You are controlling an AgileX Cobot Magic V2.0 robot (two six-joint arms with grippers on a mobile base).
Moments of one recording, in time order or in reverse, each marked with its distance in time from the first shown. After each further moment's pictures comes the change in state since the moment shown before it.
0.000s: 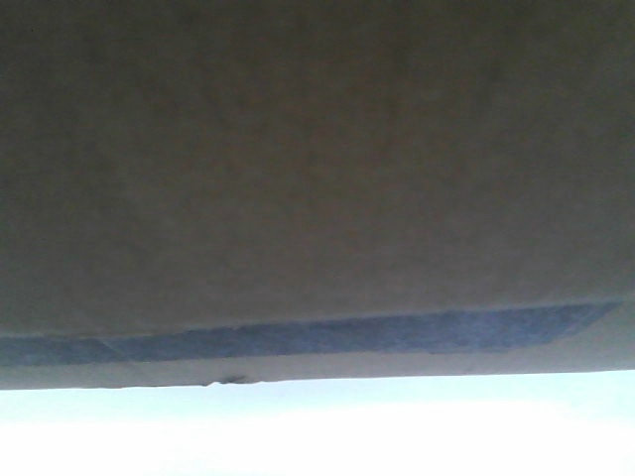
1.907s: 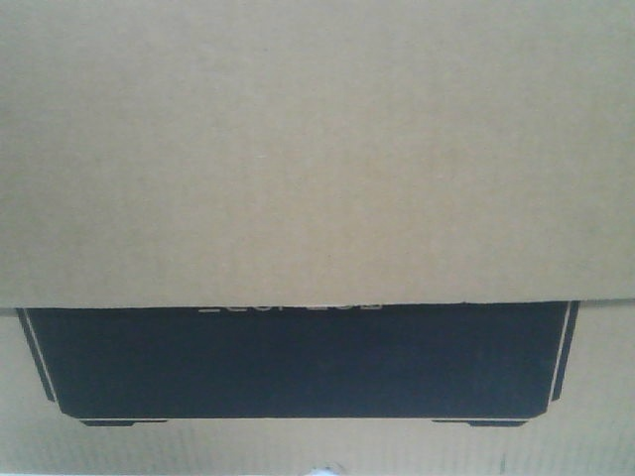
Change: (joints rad) left arm 0.001 1.007 -0.289 -0.022 -0.092 0.133; right arm -0.018 0.922 -0.381 -0.300 0.200 0.046
